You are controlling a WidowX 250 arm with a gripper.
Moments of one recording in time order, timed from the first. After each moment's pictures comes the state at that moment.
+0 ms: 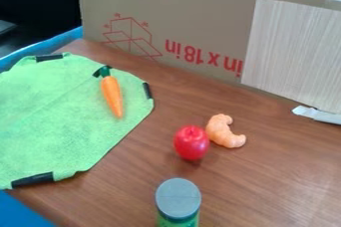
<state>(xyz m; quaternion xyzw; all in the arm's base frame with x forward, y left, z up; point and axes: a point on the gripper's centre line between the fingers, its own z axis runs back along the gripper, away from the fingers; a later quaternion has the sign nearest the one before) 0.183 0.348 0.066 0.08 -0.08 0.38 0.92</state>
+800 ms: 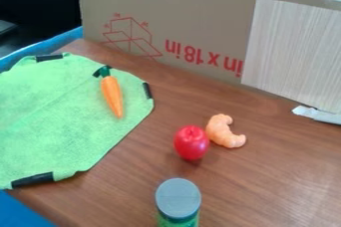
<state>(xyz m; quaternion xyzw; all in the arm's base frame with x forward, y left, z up) 0.179 0.348 0.041 0.10 -0.08 0.40 0.91</state>
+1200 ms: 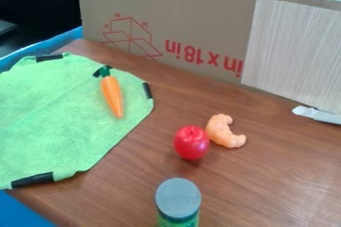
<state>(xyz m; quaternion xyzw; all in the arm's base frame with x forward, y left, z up) 0.180 0.349 0.037 0.10 -0.08 0.40 0.91</state>
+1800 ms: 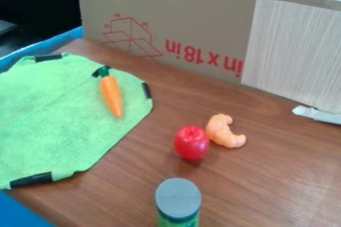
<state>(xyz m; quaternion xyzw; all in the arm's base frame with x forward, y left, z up) 0.183 0.347 0.037 0.09 -0.09 0.41 0.90</state>
